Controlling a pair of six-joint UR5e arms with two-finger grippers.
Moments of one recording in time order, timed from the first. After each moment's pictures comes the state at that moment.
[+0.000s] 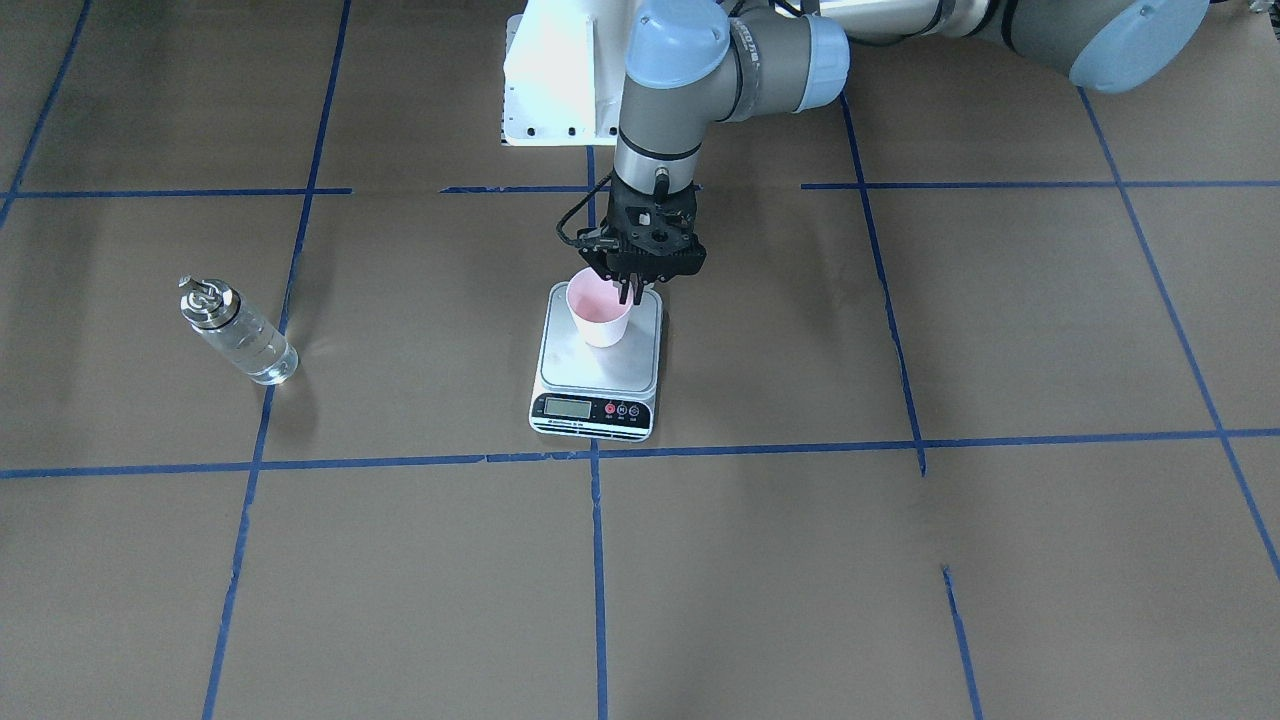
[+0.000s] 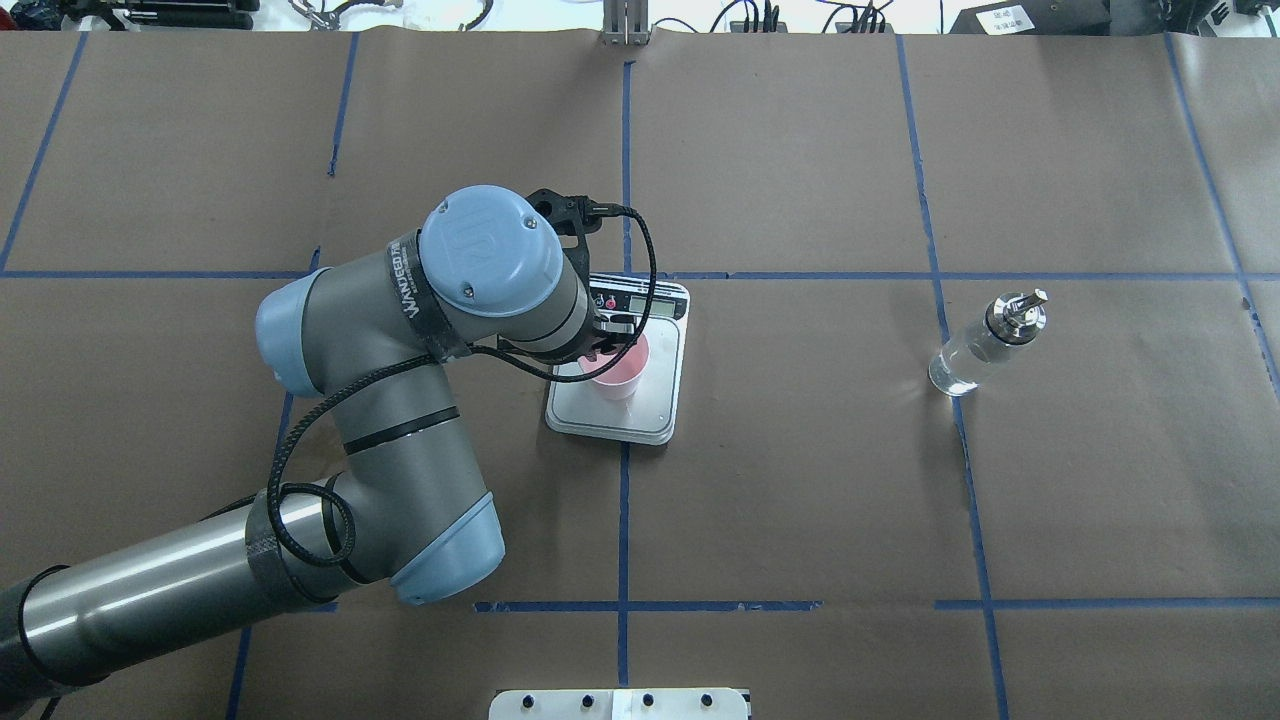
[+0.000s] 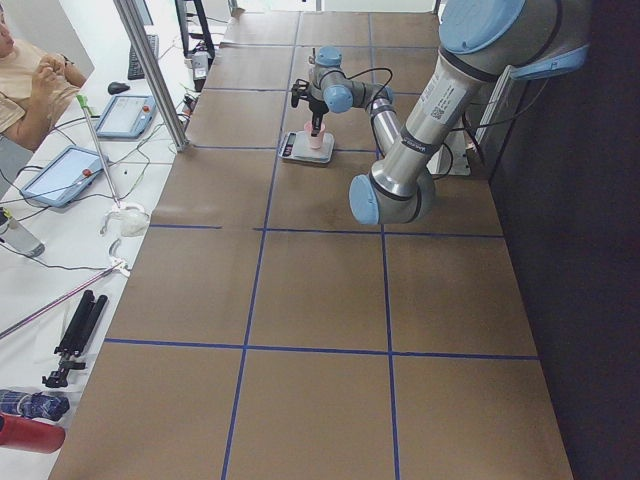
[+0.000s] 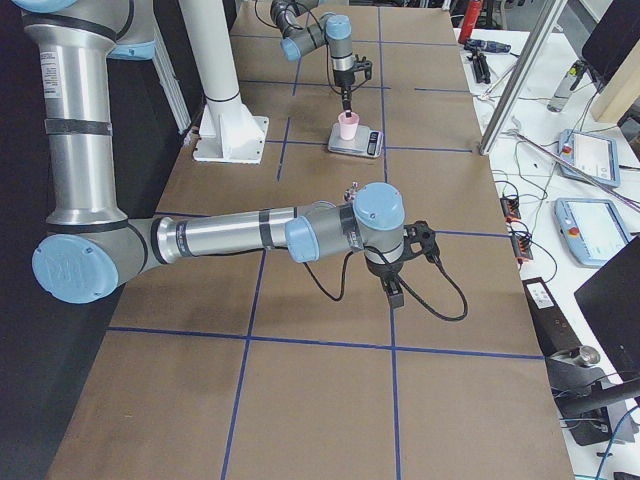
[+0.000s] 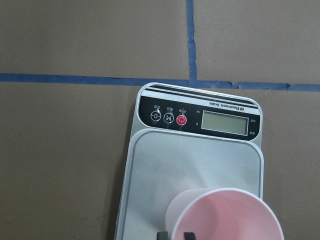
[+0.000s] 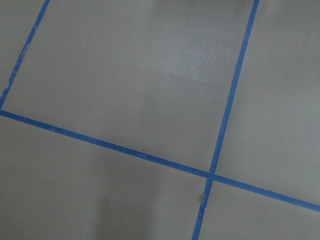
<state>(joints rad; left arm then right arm) -0.52 -2.34 -1.69 -1.60 -1.79 -1.25 1.56 -1.56 1.72 -1.42 2.37 -0.04</state>
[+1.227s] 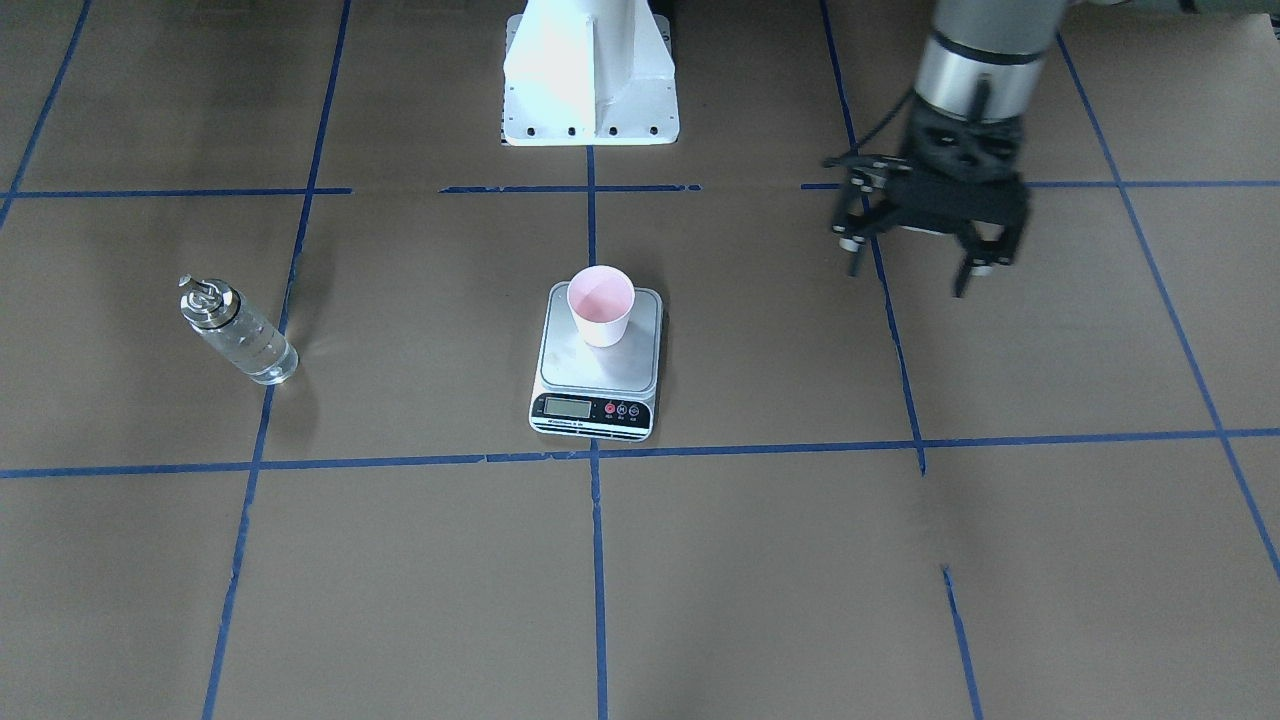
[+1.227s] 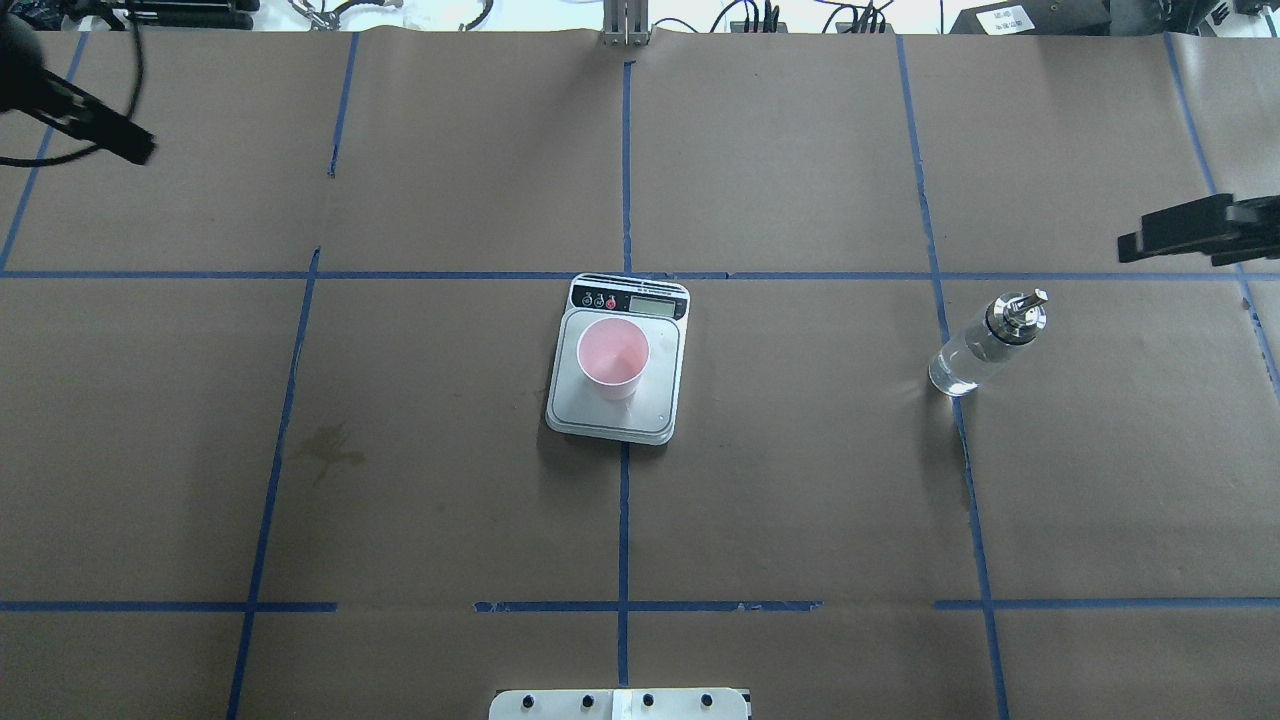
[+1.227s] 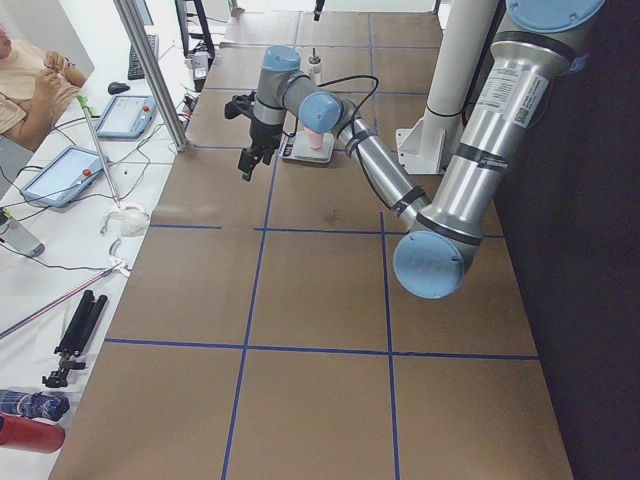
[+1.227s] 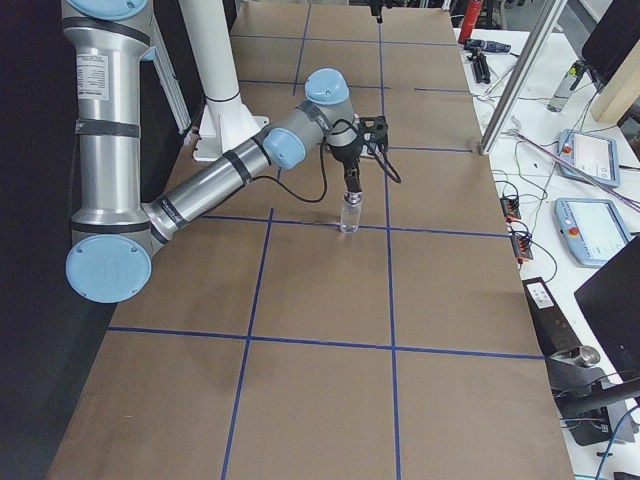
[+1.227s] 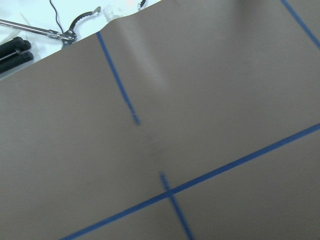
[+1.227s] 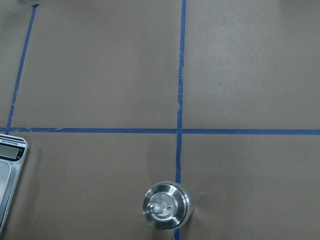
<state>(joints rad) -1.22 -1.88 -2.01 -1.39 -2.04 -0.16 1.02 -1.61 2.28 -1.39 2.10 0.91</state>
